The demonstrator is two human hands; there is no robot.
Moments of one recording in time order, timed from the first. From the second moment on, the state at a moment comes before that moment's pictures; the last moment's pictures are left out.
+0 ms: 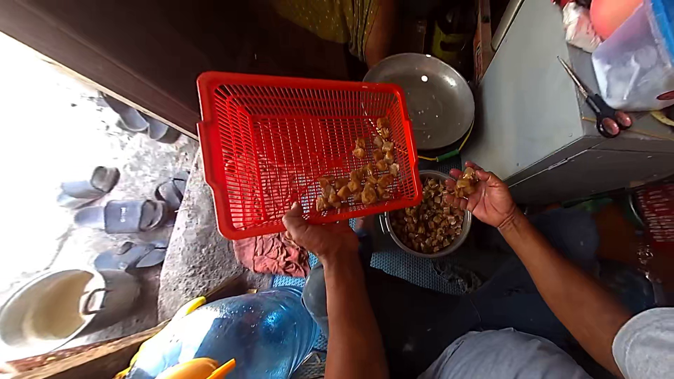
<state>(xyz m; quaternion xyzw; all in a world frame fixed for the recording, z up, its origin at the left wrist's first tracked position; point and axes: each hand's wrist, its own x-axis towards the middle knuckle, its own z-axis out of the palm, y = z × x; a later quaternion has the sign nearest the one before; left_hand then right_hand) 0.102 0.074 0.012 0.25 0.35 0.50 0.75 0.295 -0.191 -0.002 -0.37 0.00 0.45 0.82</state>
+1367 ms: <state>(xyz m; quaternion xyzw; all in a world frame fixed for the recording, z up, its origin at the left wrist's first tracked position) 0.098 0.073 0.013 0.26 0.38 0.46 0.76 0.276 -0.023 0.101 -0.67 -0.51 0.19 0.50</state>
